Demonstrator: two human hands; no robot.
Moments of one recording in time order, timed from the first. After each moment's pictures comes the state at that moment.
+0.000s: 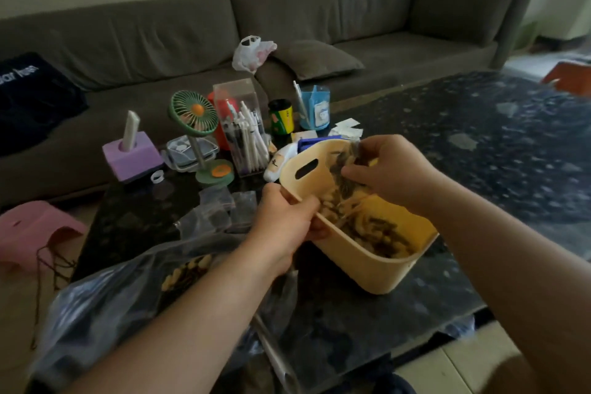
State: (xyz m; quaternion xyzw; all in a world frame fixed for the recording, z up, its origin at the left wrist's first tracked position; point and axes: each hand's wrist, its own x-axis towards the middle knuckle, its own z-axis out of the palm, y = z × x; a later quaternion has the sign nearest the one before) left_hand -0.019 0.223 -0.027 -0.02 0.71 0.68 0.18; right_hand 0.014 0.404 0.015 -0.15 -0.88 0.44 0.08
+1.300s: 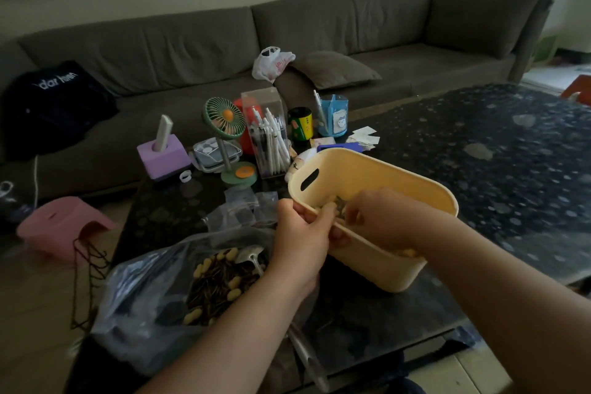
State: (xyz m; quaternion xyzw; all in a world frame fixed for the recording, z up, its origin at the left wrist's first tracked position) left_hand 0.018 0.205 -0.037 0.00 0.66 0.74 0.12; right_hand 0.035 0.355 0.013 -0.05 -0.98 0.11 -0.16
